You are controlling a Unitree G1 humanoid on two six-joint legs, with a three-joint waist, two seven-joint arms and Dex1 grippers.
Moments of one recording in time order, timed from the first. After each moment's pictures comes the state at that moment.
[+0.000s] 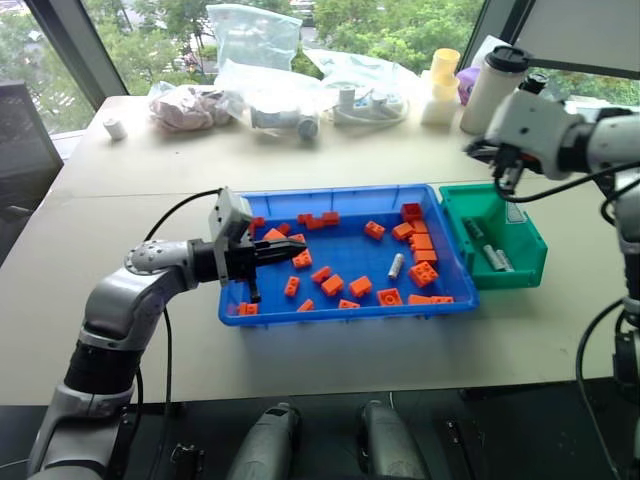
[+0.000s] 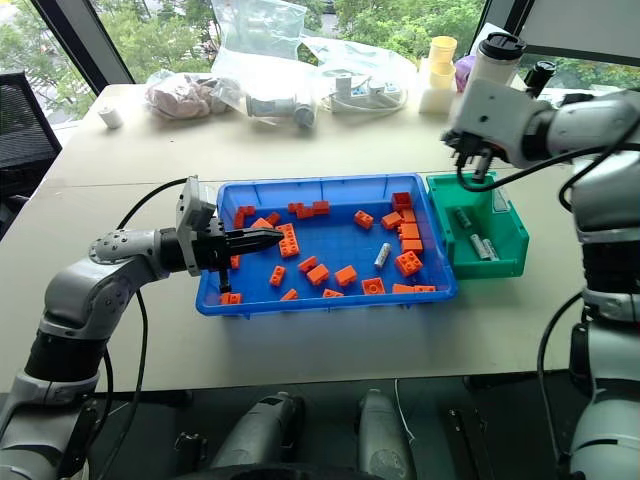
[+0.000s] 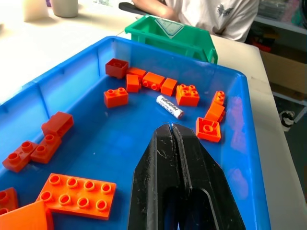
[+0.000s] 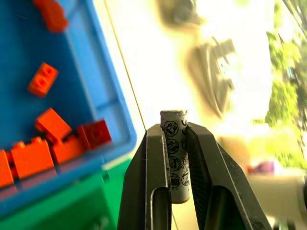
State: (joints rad) left arm -0.45 0.59 -0.03 -0.19 -0.58 0.60 -0.99; right arm -0.80 -0.98 -0.04 0.07 -0.19 0.42 1.13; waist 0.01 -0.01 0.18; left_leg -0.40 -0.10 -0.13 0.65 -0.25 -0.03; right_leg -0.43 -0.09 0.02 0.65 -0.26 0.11
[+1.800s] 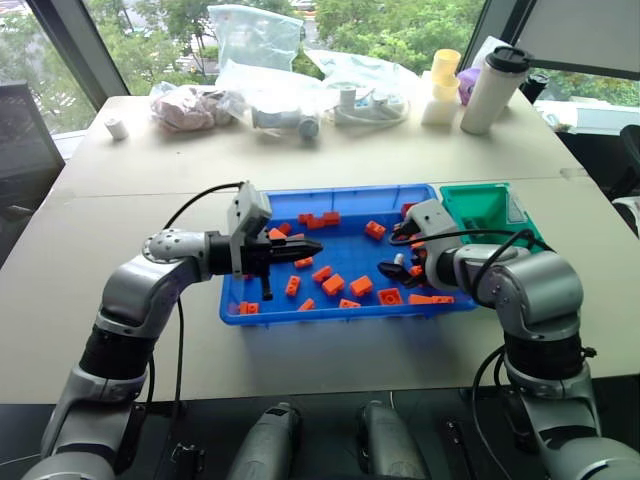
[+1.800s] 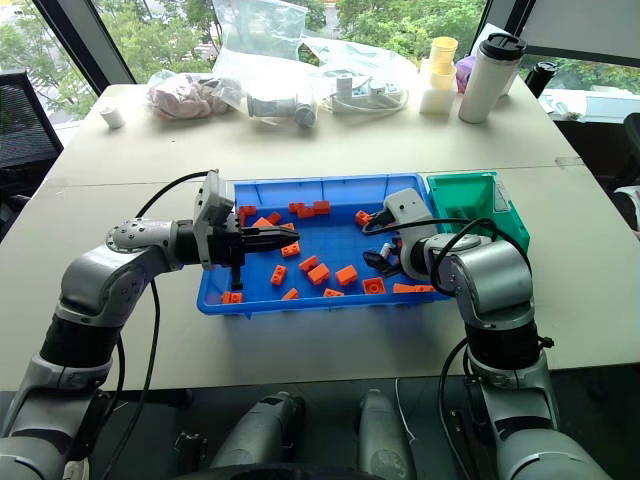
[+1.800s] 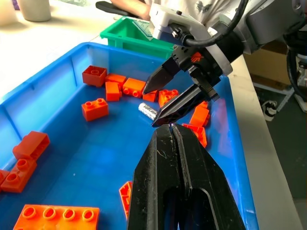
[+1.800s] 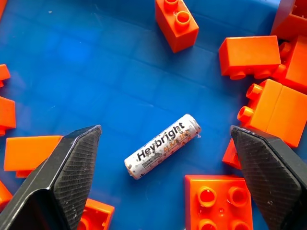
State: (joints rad) left arm -0.52 0.57 -0.09 -0.18 -0.56 0.61 -1.01; right arm -0.62 -0.43 0.01 -0.39 0.23 1.61 0.38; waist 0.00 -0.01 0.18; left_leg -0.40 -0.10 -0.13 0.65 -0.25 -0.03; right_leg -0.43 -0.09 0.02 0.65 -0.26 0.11
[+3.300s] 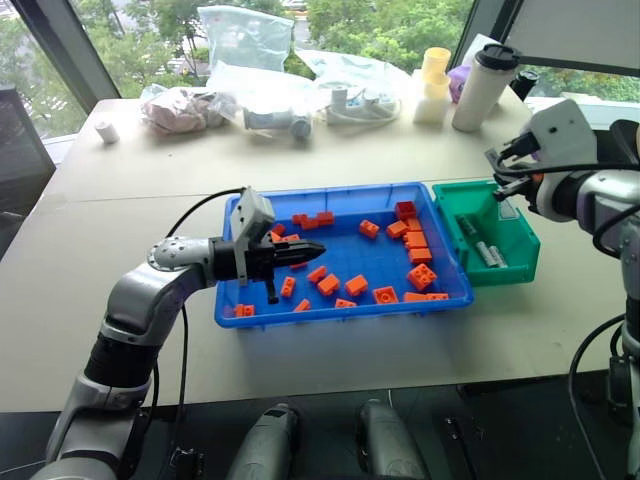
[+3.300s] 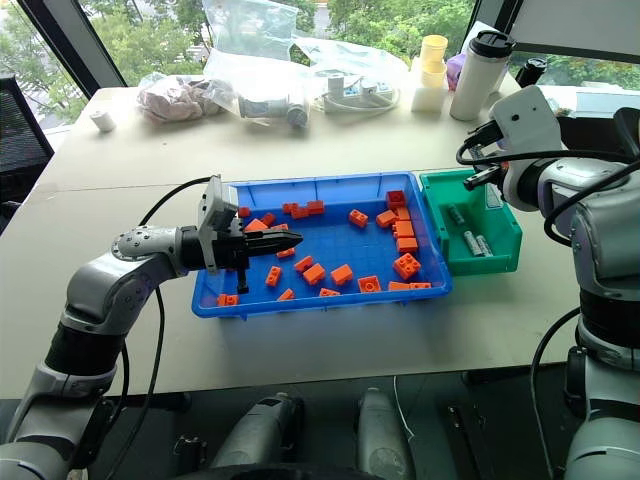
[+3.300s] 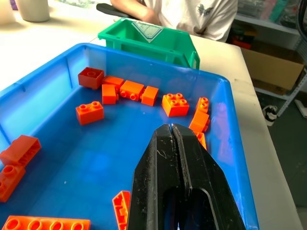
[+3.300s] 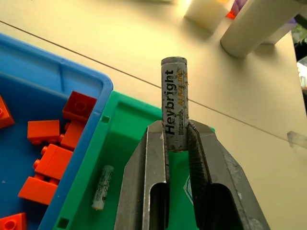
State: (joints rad) left arm -0.51 0.54 -0.09 -0.20 -0.56 0.60 -0.98; right arm -0.68 -0.92 -0.14 -0.35 0.32 1.36 0.43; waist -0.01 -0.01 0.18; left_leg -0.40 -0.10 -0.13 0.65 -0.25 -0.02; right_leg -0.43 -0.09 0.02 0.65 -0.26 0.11
